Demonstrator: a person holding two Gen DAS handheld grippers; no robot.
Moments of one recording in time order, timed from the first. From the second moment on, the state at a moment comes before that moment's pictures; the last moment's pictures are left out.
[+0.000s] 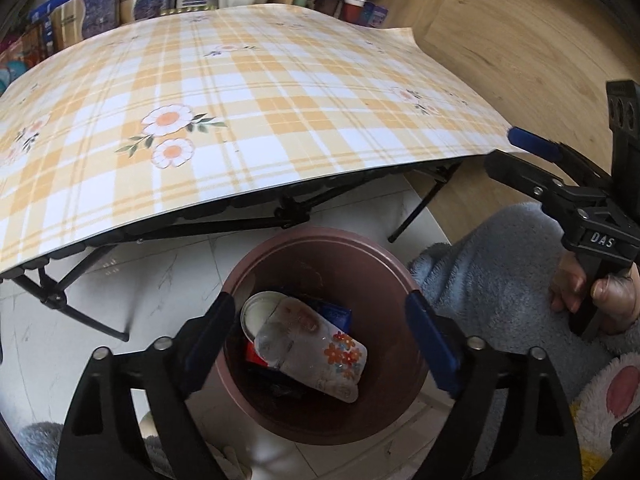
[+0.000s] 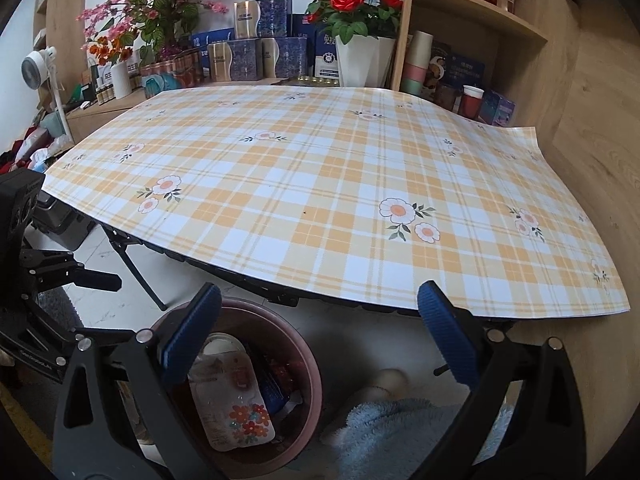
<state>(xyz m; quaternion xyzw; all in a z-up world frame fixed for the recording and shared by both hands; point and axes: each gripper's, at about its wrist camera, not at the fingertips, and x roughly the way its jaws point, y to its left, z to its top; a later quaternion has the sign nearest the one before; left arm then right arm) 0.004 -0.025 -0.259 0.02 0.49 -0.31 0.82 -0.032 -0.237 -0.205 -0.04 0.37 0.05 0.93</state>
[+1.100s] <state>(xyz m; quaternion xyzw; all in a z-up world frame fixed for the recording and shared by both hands) 0.023 0.031 -0.070 0.00 0.28 -0.13 0.95 0.005 -0.258 -0.083 0.00 0.33 0.06 0.94</state>
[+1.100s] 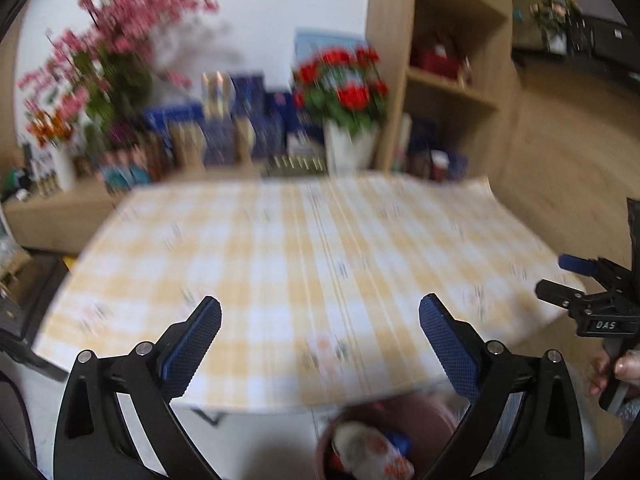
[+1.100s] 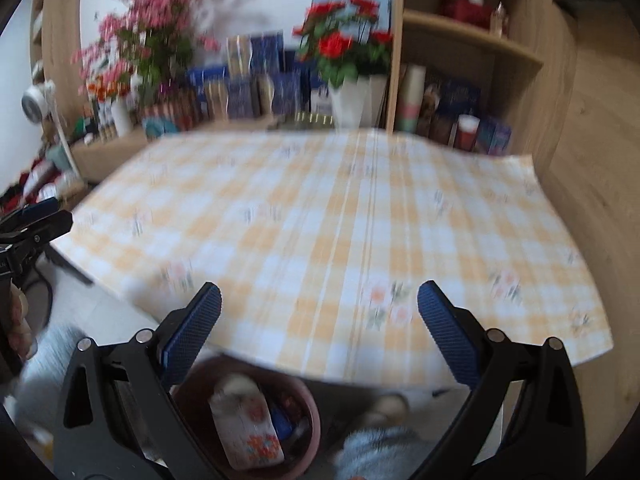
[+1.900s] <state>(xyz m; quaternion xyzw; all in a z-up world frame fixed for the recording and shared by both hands) 0.018 0.006 0.006 0.10 0.22 -0.04 0.97 0.010 -0.251 -0.016 0.03 0.30 0.06 0.95</state>
